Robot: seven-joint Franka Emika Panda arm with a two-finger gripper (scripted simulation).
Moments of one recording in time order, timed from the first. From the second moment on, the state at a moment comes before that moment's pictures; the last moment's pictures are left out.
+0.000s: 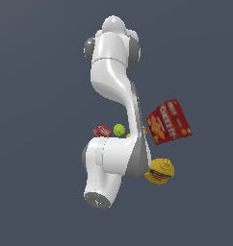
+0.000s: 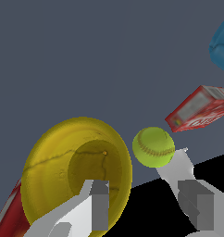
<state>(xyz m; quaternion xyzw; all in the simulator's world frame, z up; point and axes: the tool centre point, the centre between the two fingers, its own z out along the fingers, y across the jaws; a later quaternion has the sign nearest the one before) 0.029 0.022 0.088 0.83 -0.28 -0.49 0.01</state>
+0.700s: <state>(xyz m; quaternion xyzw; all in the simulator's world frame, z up) 0.012 0.027 0.078 0.83 -0.28 -0.49 0.01</state>
